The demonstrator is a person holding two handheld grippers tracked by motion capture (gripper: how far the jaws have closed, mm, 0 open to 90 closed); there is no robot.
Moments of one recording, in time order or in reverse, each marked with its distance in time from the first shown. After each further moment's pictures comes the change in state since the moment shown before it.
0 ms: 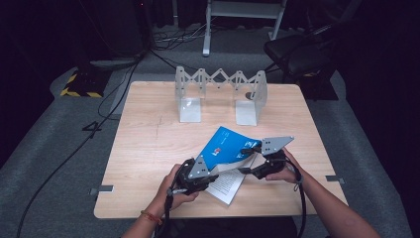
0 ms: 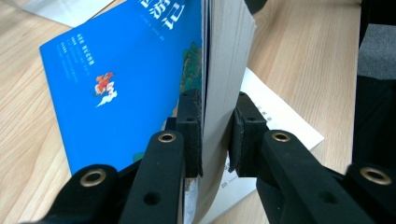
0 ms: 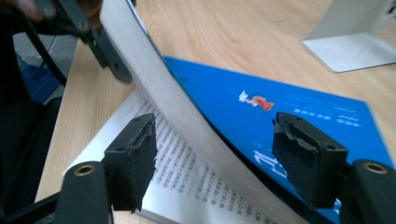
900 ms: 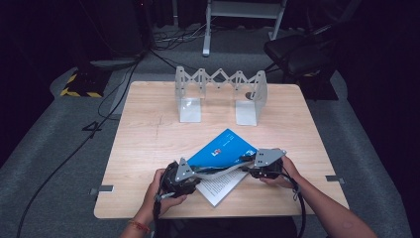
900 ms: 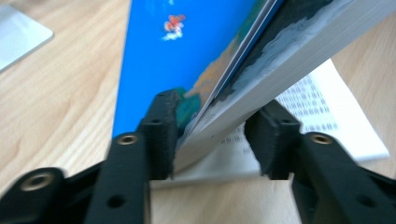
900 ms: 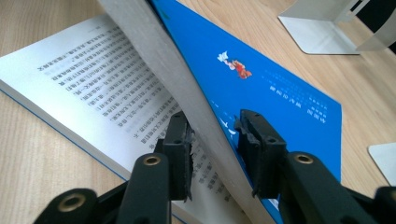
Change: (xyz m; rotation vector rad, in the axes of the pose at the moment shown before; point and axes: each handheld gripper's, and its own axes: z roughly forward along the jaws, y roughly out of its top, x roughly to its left) left arm 0.006 -0.027 -0.009 0.038 0.199 -0.091; right arm 0.020 -0.010 0.008 0.121 -0.205 -0.183
